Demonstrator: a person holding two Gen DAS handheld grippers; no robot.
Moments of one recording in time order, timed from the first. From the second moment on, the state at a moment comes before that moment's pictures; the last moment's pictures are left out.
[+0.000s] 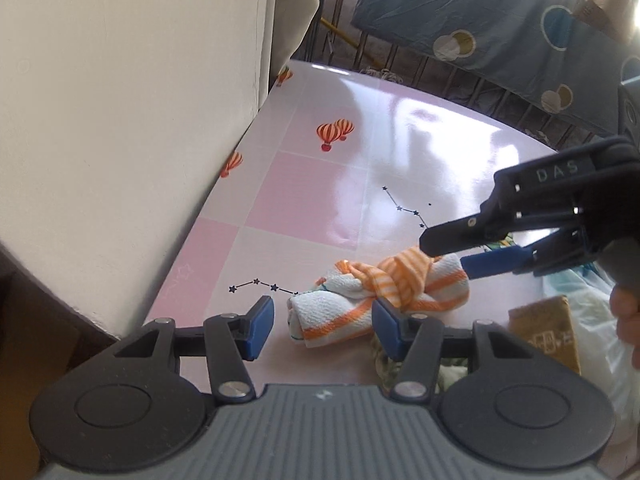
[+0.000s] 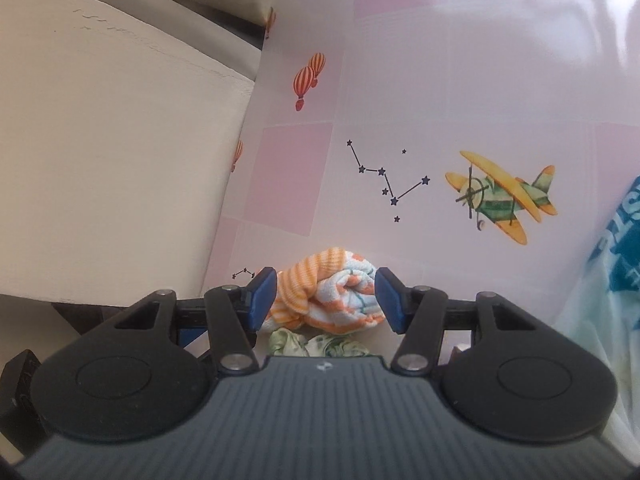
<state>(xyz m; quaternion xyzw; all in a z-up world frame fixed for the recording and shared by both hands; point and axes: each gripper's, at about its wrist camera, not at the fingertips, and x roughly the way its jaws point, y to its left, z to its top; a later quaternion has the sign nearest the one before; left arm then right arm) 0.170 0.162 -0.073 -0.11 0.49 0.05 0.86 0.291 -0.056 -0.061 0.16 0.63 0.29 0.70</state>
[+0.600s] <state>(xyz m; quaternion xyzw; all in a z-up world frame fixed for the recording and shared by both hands) 0.173 0.173 -0.051 -0.16 0.46 0.05 0.87 0.288 -0.050 -0.057 0.17 0.61 0.31 0.71</state>
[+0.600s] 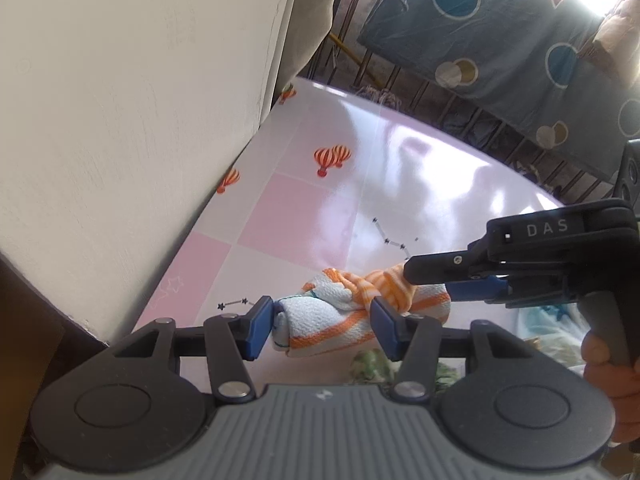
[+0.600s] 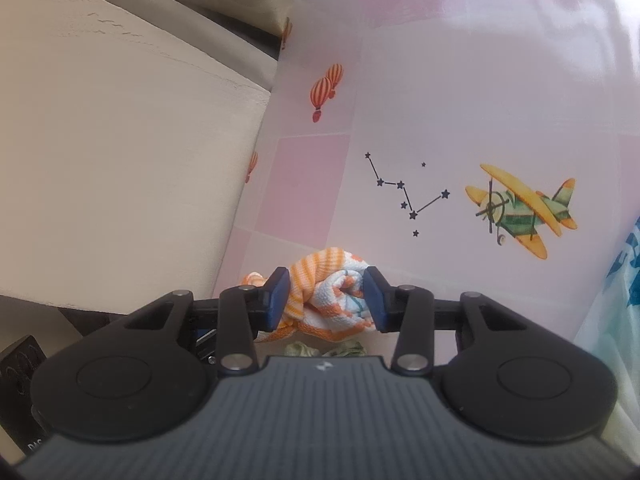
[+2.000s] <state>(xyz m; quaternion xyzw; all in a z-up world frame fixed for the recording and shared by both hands) 0.126 -0.232 0.042 -0.05 0.41 -0.34 0.85 0.060 -0.549 0.047 0.41 0.44 0.09 0.79</state>
